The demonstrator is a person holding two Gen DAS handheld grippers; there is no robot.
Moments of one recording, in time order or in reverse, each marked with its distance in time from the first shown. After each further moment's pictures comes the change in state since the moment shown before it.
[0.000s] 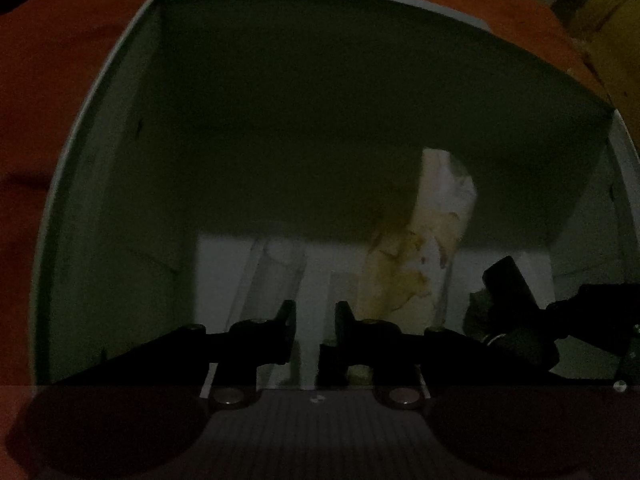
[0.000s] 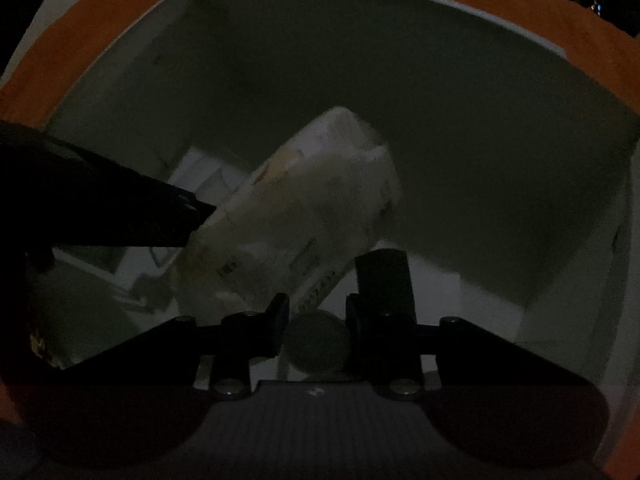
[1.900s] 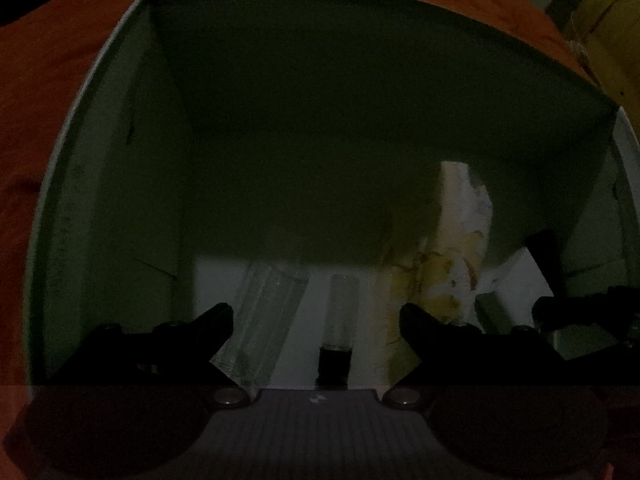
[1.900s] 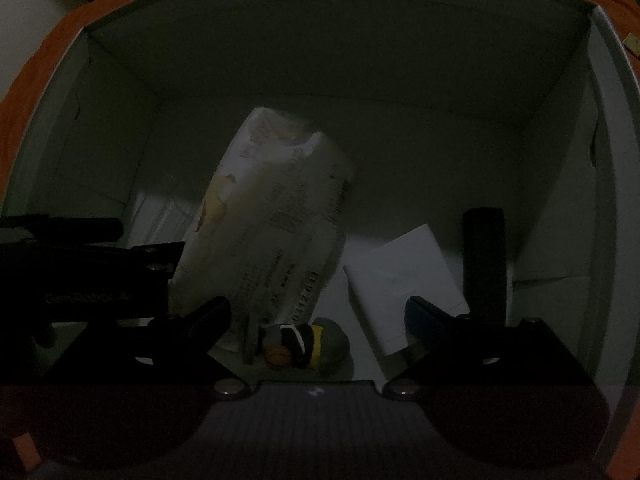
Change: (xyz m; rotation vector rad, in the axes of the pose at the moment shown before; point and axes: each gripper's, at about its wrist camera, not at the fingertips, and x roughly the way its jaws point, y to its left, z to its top) left arm -0.005 -0.006 0.007 0.022 -0.034 0.007; right arm 0.015 -0.029 0.004 0.274 0.030 0.005
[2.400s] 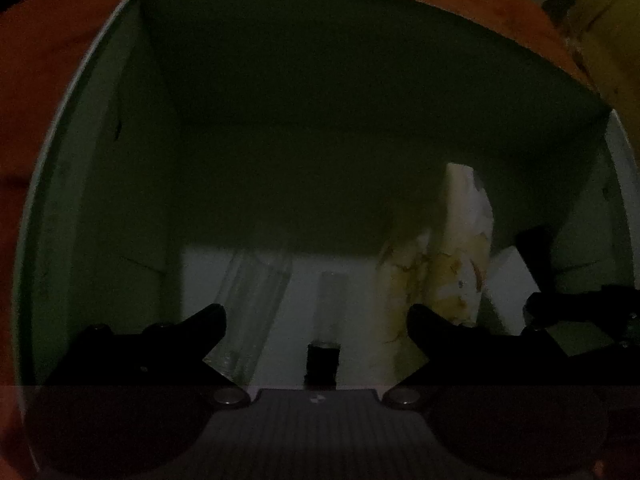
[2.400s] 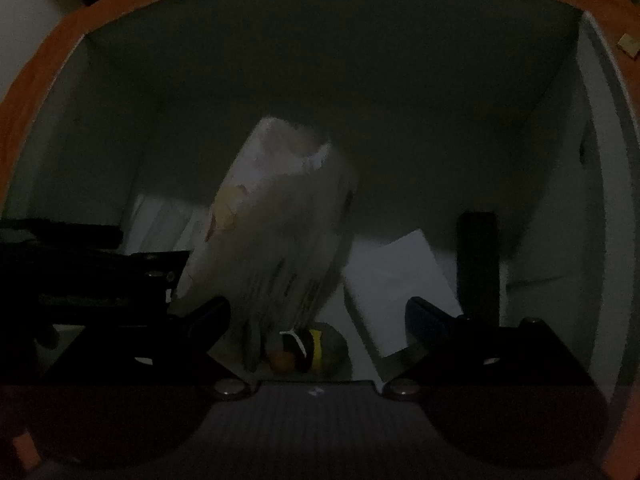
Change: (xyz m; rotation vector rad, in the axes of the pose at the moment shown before) left arm 0.002 0.002 0.013 -0.019 0.041 -0.058; right arm -0.002 0.004 0.004 0.004 -0.026 -0.022
